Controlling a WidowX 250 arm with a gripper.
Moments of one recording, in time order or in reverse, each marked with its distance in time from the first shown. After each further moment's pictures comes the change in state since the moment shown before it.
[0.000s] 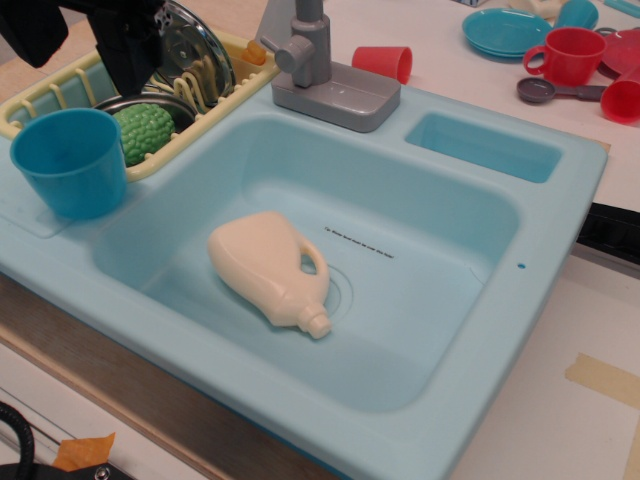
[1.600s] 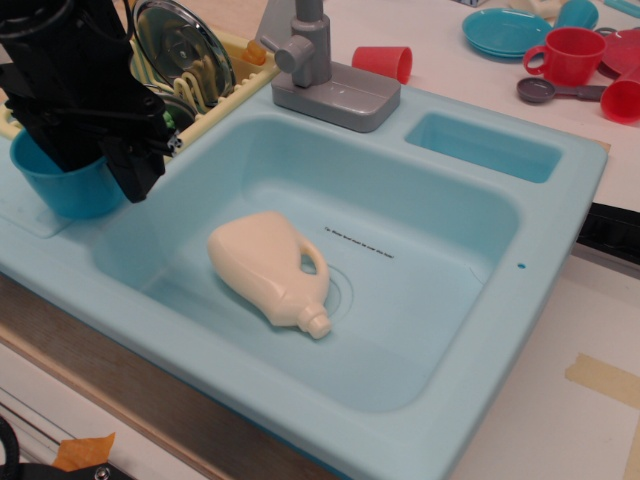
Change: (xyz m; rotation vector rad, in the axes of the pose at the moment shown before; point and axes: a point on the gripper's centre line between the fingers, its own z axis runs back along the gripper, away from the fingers) arm -0.022 0.001 -0.068 -0.094 0.060 0.027
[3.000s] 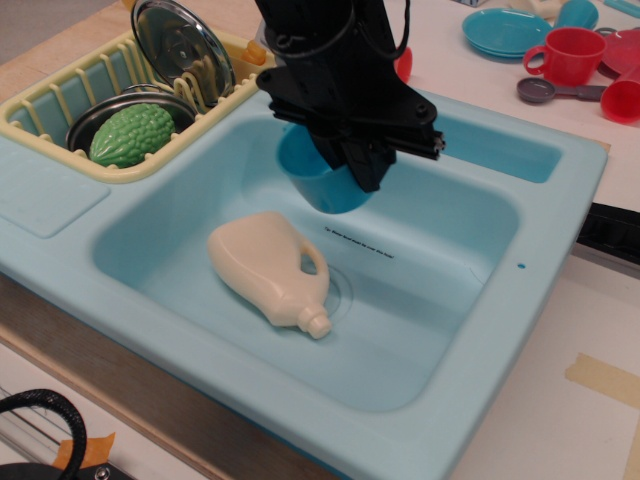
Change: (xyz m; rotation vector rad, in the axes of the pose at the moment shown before) arm 0.055 -0.133 -0.025 -0.212 -0.155 -0.168
